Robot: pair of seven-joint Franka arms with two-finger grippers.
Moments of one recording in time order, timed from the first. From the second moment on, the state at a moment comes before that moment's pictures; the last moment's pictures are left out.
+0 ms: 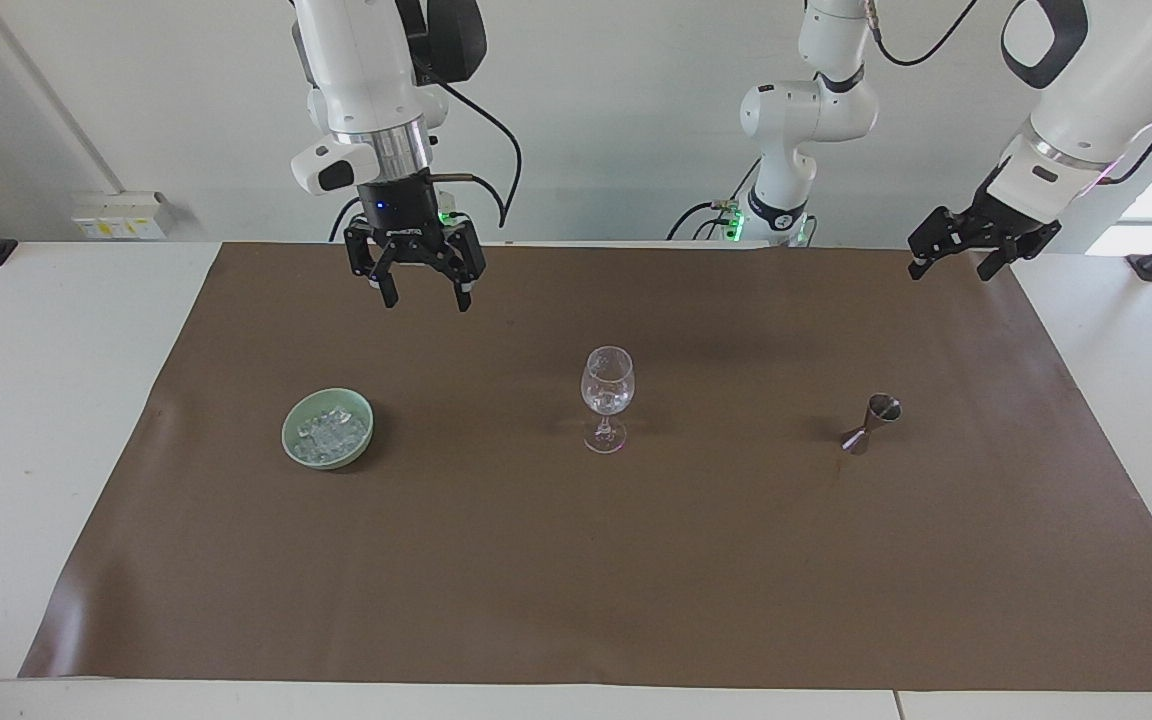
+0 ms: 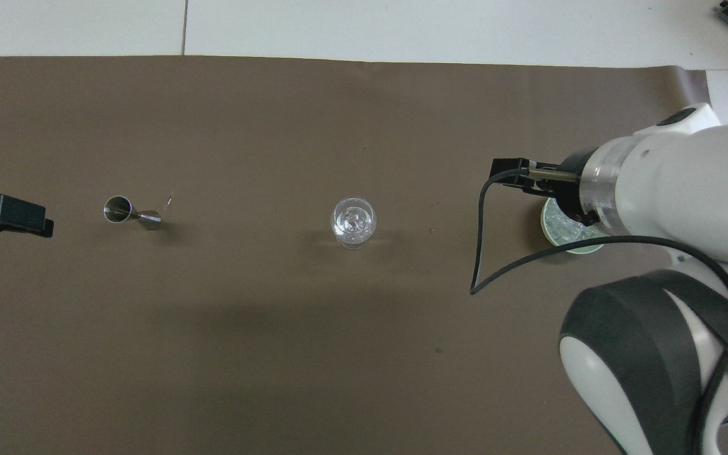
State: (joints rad) left arm -0.05 -0.07 0.04 -1.69 -0.06 1.55 0.03; right arm 0.13 -0.07 0.15 -1.75 0.01 1.97 0.48
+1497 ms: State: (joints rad) left arm -0.05 -0.09 0.06 -1.70 -0.05 1.59 0.04; right arm 0.07 -0.06 -0.06 -1.61 0.01 1.54 0.16
